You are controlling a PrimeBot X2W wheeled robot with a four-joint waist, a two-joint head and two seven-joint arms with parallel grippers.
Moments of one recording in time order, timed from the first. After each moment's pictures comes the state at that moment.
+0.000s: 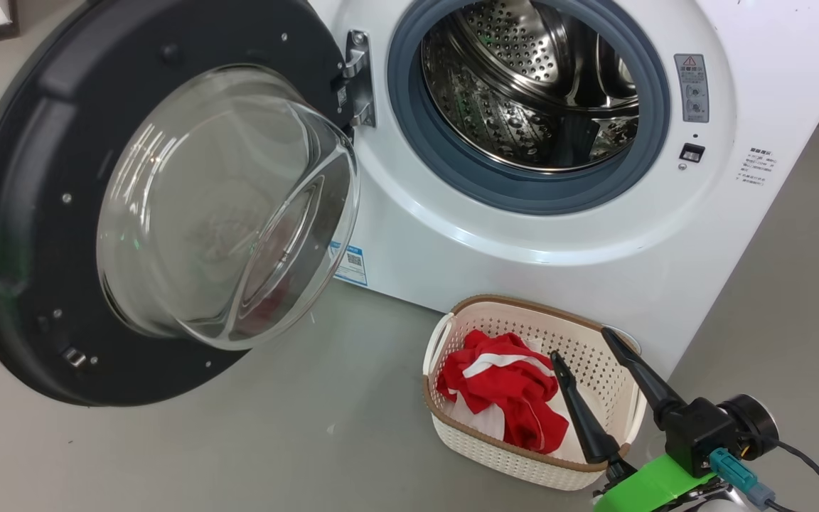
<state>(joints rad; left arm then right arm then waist) -0.95 0.26 0.58 1.05 -0.91 0.00 0.38 -0.05 -0.05 0.16 0.18 0.11 0.13 -0.26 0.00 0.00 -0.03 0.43</state>
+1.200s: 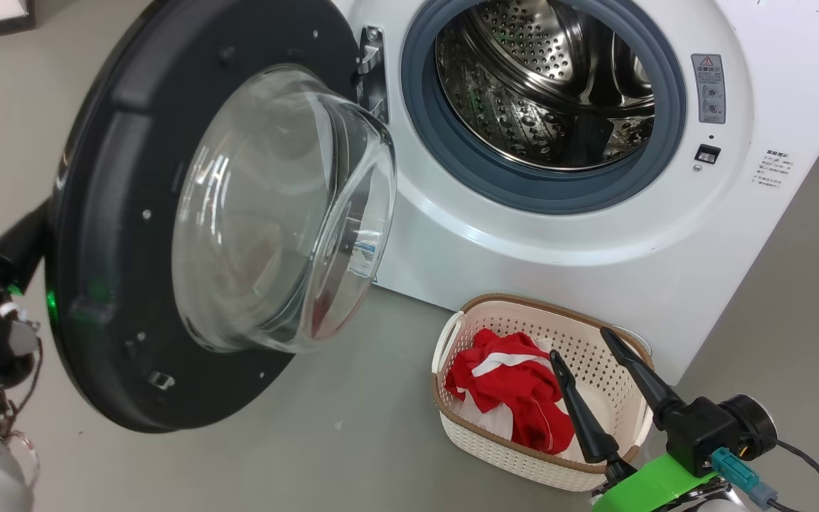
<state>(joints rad) -0.84 0.13 0.59 0.84 -1.09 -0.10 0.78 -0.05 -0.05 0.17 0.18 0.13 0.13 -0.26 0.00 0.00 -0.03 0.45</state>
